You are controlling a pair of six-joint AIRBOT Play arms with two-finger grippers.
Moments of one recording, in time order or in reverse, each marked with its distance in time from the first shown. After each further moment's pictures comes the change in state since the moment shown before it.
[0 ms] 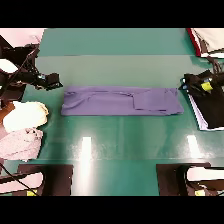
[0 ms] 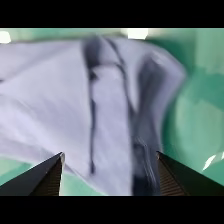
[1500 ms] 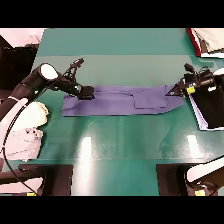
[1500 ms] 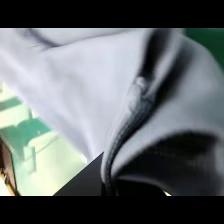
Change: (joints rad) left arm -0.374 -0.083 0.017 -0.084 0.033 -0.030; right arm 0.095 -0.251 0.111 0.241 0.180 -0.237
